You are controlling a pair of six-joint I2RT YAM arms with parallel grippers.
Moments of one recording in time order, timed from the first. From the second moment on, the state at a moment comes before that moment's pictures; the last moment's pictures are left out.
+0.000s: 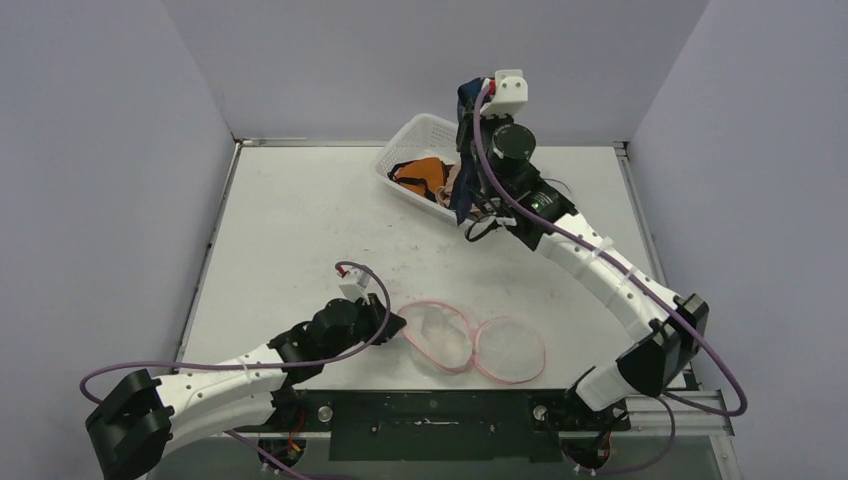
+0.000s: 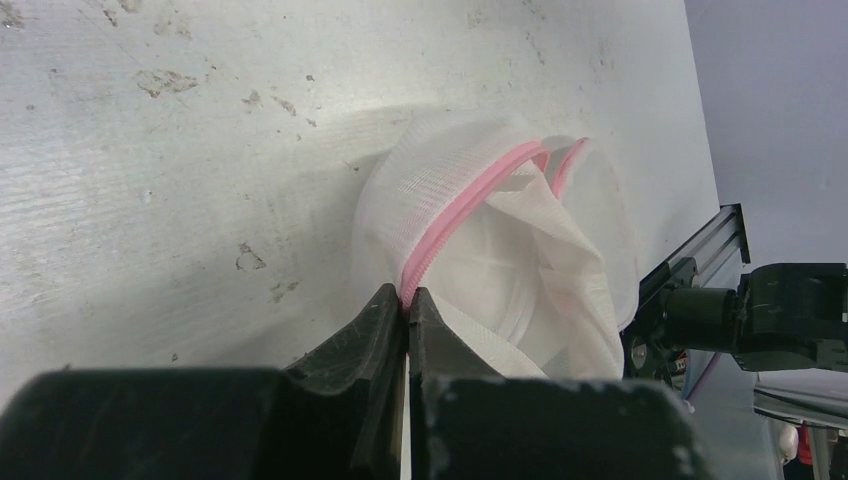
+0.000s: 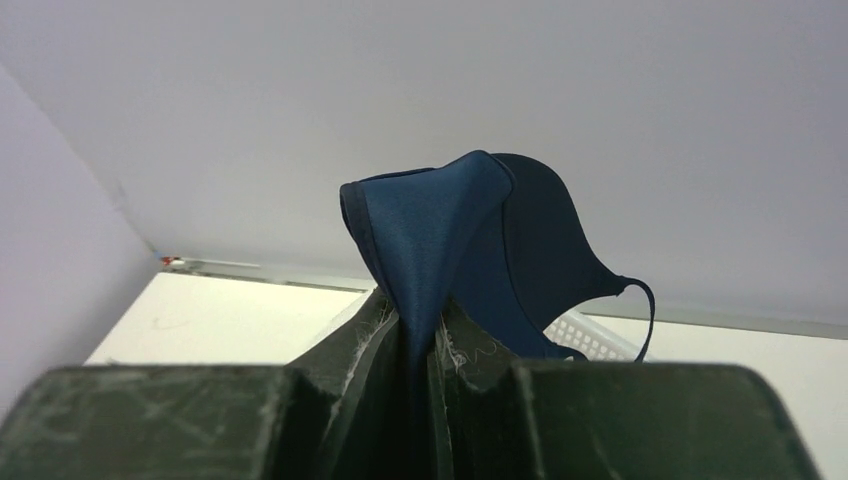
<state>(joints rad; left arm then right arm) -0.93 0.90 0.26 0.19 -0.13 -0.88 0.71 1.46 1.52 0.08 0.49 0.06</state>
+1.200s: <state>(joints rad) -0.93 0.85 0.24 0.10 -0.20 -0.88 0.60 2.13 1.74 0.16 0.53 -0.17</state>
